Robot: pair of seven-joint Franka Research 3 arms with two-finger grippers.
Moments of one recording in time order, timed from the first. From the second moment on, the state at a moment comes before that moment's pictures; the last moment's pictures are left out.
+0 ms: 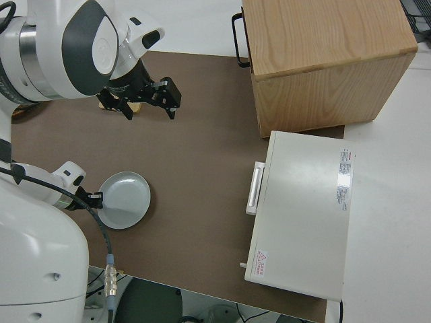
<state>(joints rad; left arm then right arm) -0.46 0.13 -0.43 -2.31 0.06 2.51 -1.27 0.02 -0.01 0.12 -1.47 0.00 1.39 0.03</state>
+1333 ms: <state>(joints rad) -0.59 0.37 -0.43 -1.96 0.17 2.38 -1.53 0.02 -0.01 0.12 -1.47 0.00 1.39 0.03</state>
